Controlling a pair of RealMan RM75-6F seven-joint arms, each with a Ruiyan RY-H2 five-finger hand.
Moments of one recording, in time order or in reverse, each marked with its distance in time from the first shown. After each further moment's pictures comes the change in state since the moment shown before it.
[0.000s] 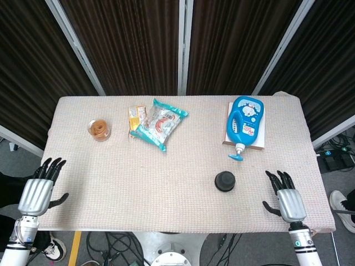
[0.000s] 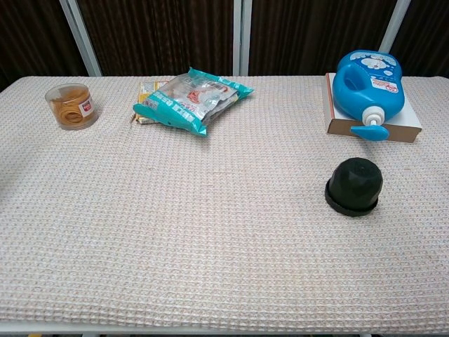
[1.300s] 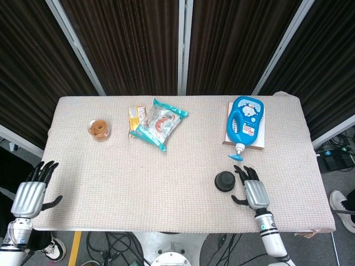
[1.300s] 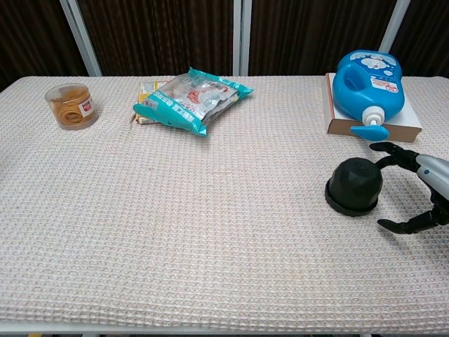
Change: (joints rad) left arm 0.021 -0.012 0.009 0.094 -0.016 -0.008 -0.106; right arm 0.132 -0.180 0.079 -0.060 0.161 -0.208 -0.077
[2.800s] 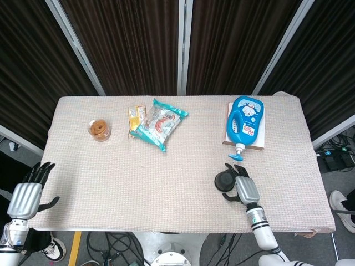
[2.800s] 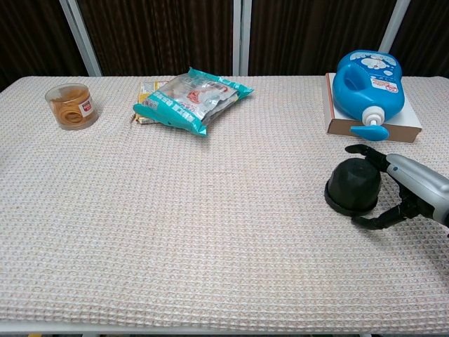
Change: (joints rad) left arm 0.012 0.008 0.003 0.021 0.003 0.003 -0.034; right arm 0.072 -0.034 0.026 -0.010 0.087 -0.090 0.013
